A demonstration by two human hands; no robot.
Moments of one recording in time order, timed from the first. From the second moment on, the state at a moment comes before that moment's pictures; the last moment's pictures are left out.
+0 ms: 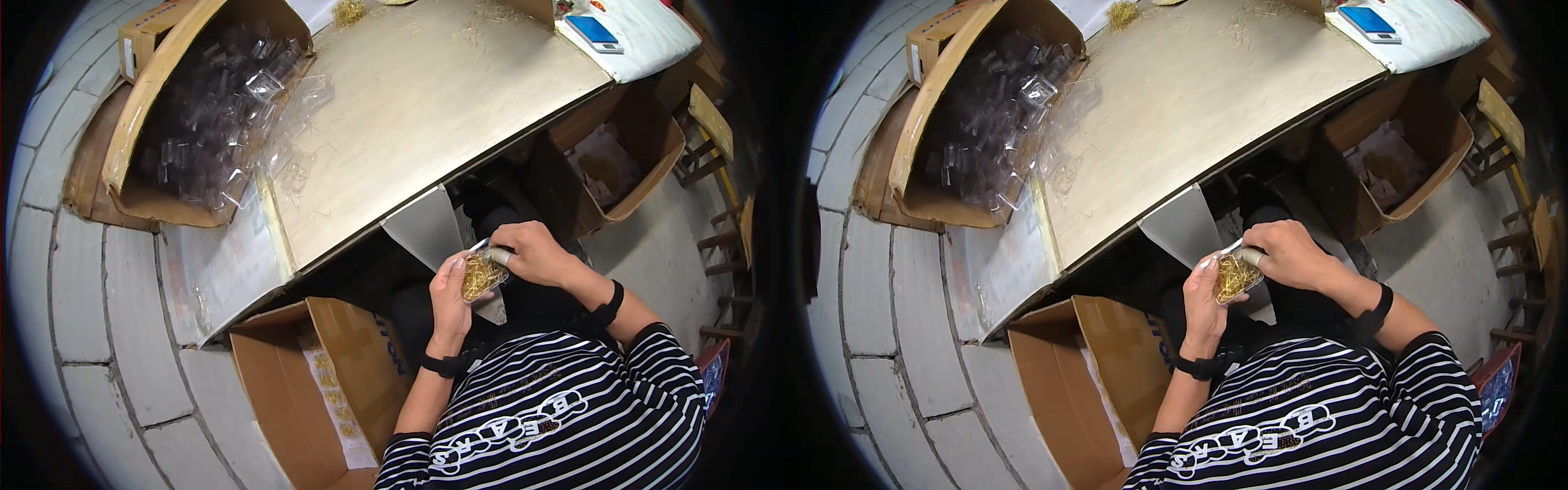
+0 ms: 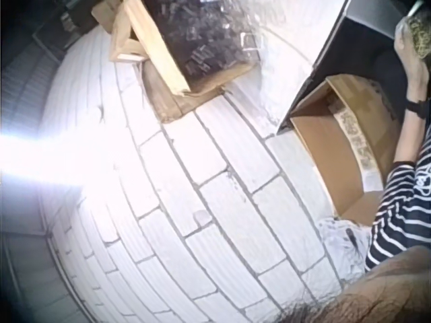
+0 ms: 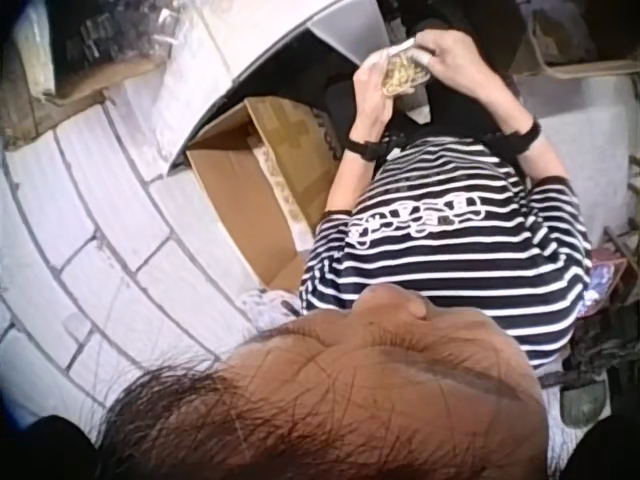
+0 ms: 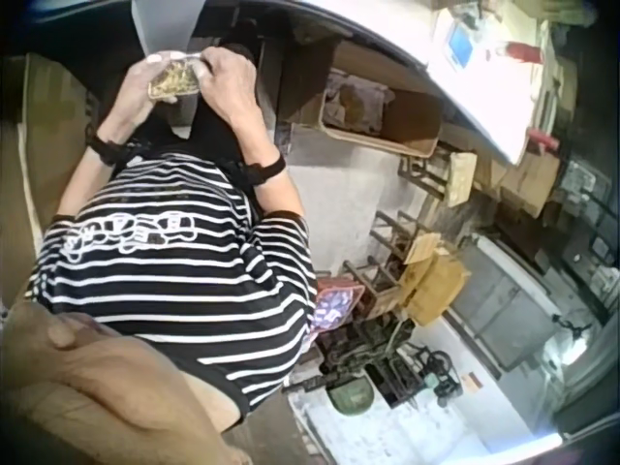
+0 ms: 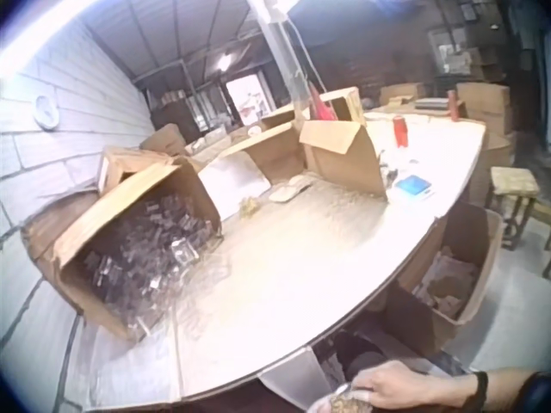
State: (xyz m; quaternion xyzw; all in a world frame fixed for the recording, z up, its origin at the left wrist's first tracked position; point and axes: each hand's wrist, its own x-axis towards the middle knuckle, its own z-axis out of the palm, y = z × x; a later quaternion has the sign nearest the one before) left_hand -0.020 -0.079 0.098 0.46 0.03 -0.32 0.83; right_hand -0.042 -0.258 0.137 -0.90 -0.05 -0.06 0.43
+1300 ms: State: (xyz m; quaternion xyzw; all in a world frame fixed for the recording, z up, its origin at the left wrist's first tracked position) left_hand -0.012 -0.077 0.103 0.47 0.06 -0.25 0.85; right_hand -0.043 -0.242 0.137 -0.93 -0.09 -0.13 0.34
